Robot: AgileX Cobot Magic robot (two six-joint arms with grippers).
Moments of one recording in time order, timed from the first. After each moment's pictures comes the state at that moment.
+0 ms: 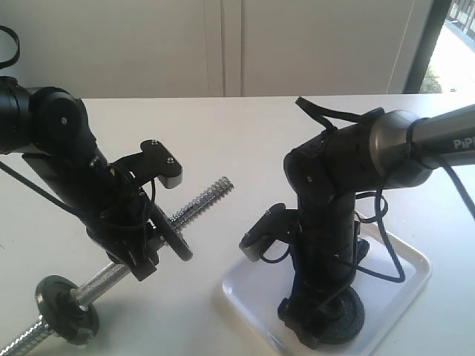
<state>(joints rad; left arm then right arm) -0.57 1.64 -1.03 -0.28 0.78 0.65 0.63 1.93 -1.06 -0.07 0.96 -0.30</state>
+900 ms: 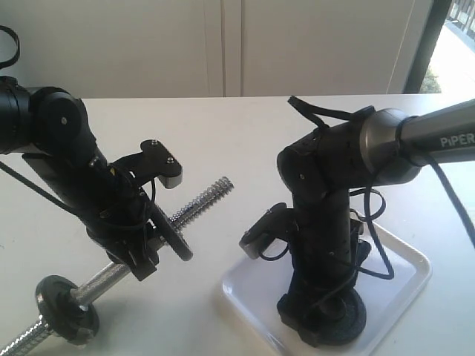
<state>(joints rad) -0.57 1.64 -1.03 -0.28 0.78 0.65 0.63 1.95 -1.09 -0.09 1.02 -0.22</state>
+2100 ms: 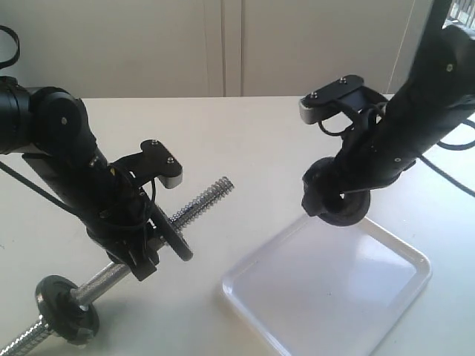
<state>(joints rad) -0.57 1.64 -1.03 -0.28 0.78 0.65 0.34 1.57 -1.08 0.17 0.75 -0.40</state>
